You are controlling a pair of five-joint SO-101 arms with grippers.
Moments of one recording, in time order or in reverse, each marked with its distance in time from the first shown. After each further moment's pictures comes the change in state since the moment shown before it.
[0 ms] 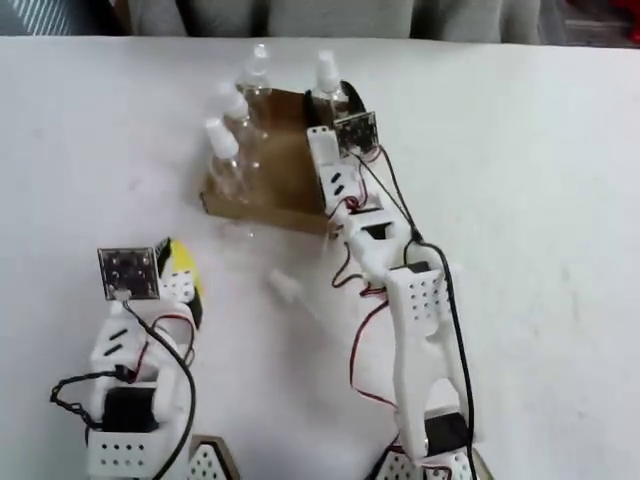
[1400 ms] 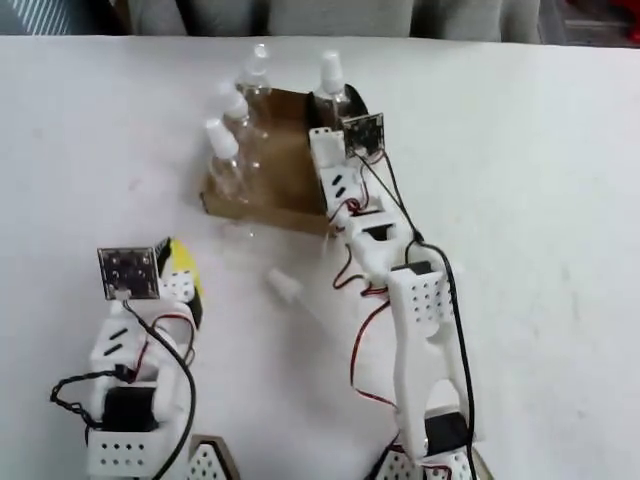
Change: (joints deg) left arm 0.0 0.0 0.0 0.0 0.0; right arm 0.1 -2.4 4.0 -0.4 -4.4
